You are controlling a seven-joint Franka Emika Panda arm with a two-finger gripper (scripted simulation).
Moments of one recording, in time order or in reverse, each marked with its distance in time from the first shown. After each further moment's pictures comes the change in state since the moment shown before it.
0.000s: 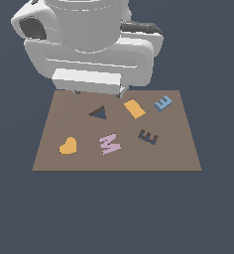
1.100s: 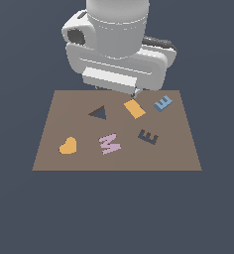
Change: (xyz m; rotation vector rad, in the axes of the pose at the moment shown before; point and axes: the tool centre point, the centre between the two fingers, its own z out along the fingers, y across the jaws) arm -0.040 -0.036 0.031 0.001 -0.008 0.186
